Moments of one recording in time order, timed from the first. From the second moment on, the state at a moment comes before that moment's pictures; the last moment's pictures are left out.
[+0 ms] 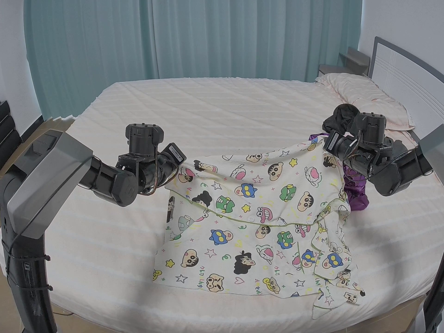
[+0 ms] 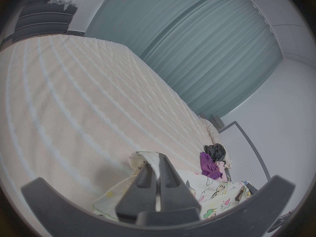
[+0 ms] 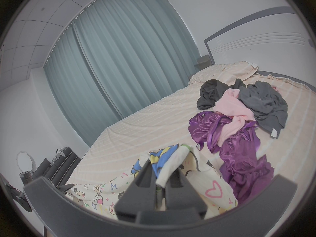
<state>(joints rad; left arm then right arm) -0.33 2.25 -1.36 -0.54 0.08 -0.85 0.20 2.09 -1.16 -0.72 -0.09 0.50</state>
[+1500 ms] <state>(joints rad) -0.28 2.41 -1.42 -0.54 0.19 -0.85 0.13 2.35 -1.37 -0.65 -0.14 0.65</state>
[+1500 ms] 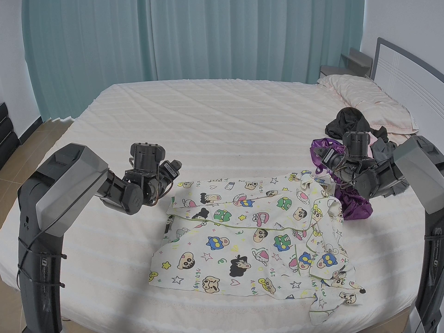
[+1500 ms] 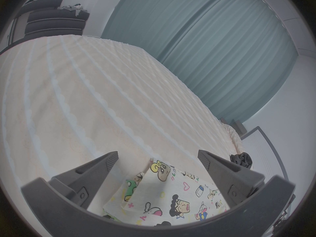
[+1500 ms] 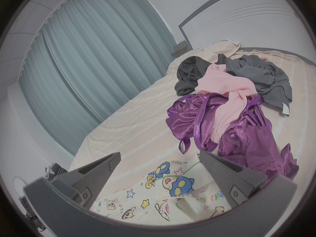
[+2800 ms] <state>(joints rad) -0.37 2.07 -0.90 -0.70 0.20 -0.90 -0.06 2.13 -0.86 -0.55 -0.09 0.71</state>
